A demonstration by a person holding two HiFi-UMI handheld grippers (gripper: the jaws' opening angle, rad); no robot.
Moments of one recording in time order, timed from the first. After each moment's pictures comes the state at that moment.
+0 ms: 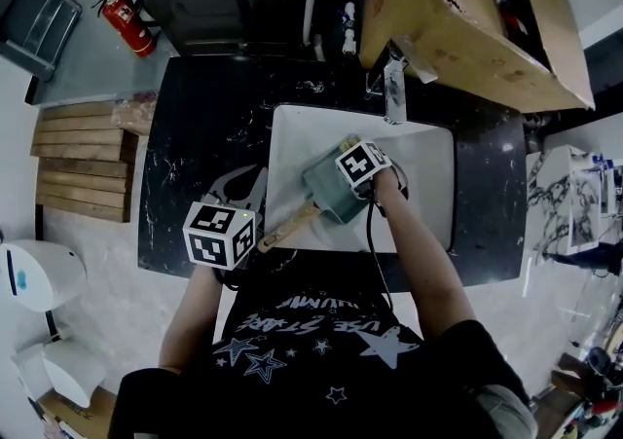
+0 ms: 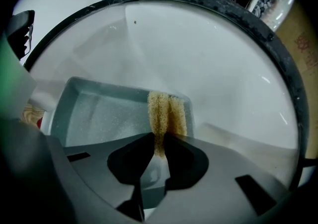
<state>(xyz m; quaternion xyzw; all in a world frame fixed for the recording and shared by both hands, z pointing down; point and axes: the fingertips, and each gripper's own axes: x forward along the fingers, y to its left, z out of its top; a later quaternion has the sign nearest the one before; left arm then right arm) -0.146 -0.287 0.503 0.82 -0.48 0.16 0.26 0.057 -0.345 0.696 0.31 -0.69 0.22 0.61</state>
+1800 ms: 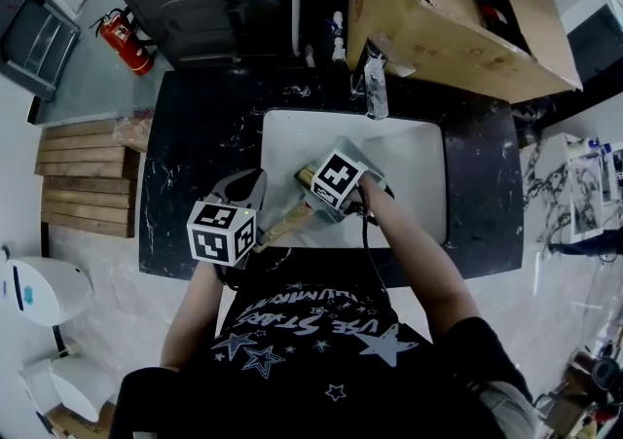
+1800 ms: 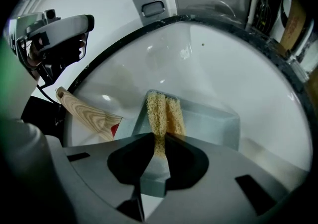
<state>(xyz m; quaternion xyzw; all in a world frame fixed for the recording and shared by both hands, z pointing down) -0.130 -0.282 0.504 0.83 -0.47 0.18 0.25 -0.013 -0.268 0.652 0.13 -0.76 0.25 0.58</state>
